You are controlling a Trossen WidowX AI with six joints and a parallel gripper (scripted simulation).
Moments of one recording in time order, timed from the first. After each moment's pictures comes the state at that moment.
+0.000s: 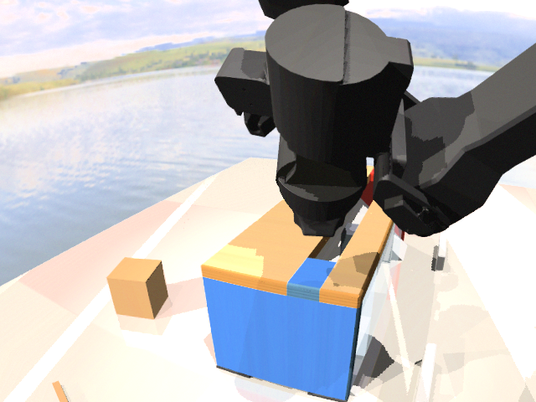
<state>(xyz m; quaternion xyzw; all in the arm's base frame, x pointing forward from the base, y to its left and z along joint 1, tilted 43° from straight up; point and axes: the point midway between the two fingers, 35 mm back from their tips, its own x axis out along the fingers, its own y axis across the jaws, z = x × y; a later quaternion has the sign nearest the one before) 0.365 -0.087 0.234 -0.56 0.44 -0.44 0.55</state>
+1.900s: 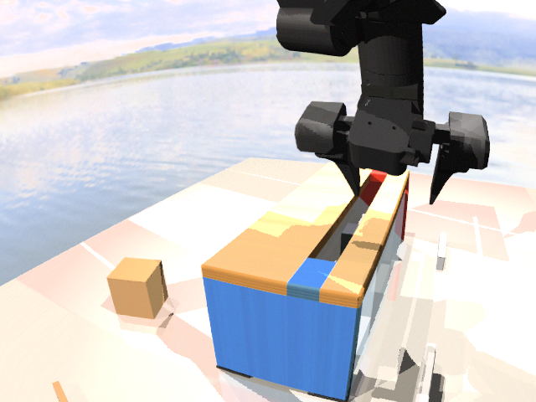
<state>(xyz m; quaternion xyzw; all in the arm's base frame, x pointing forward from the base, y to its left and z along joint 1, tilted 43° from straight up) 0.298 -0.025 0.091 -0.41 0.40 0.60 0.56</state>
